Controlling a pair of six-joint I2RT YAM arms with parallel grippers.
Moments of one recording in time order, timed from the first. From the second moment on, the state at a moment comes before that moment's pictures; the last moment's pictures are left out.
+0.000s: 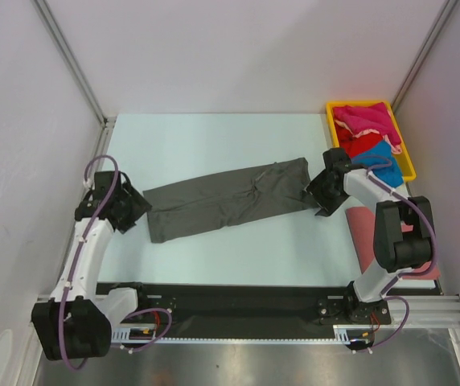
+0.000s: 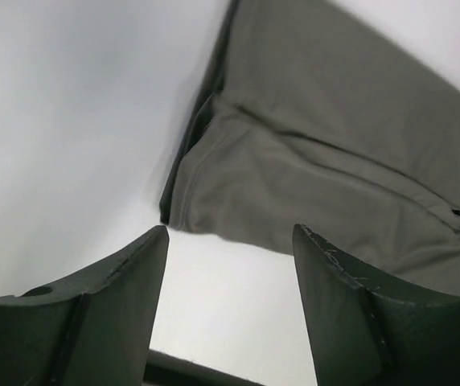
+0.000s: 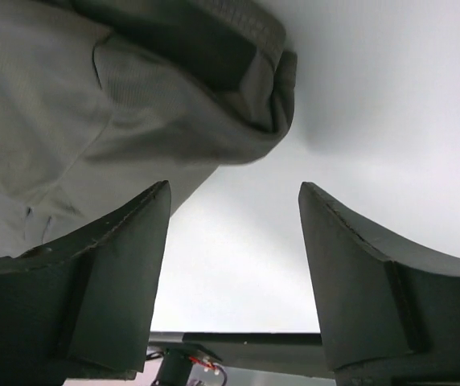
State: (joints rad) left arm 0.07 1.03 0.82 -0.80 -0.05 -0.72; right arm 0.16 1.65 1.07 -0.64 -0.05 0.97
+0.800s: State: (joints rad) left arm 0.06 1.19 0.96 -0.59 0.04 -0.48; right arm 0.17 1.98 1.32 -0.40 0.13 0.77
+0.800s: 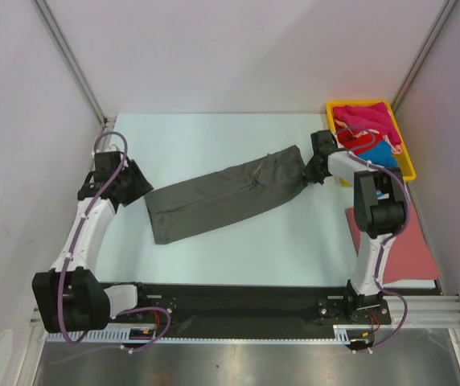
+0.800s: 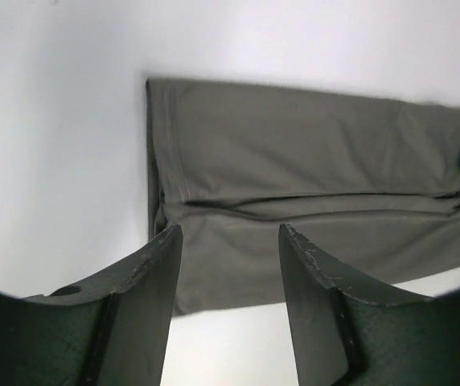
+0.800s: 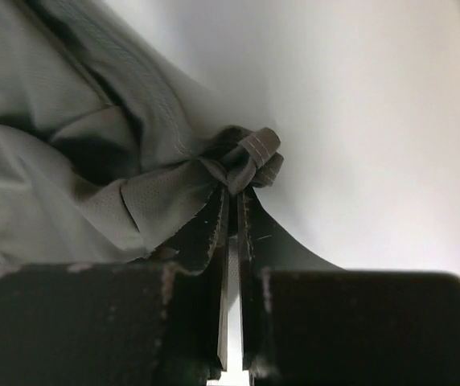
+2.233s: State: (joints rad) left arm 0.06 1.85 1.18 -0.64 0.37 -0.15; right arm 0.81 1.73 1.05 -0.05 -0.28 1.23
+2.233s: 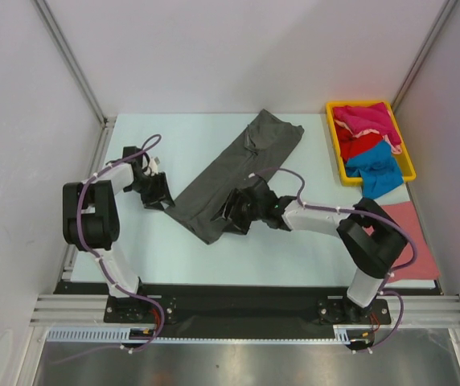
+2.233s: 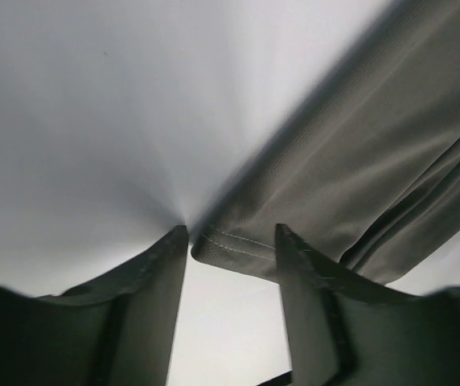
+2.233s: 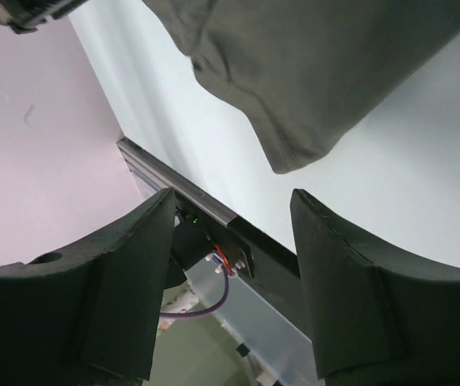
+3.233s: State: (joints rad) left arm 0.07 1.83 1.13 -0.61 0.36 -0.19; right arm 0.96 1.87 0.84 0.34 -0.12 1.75
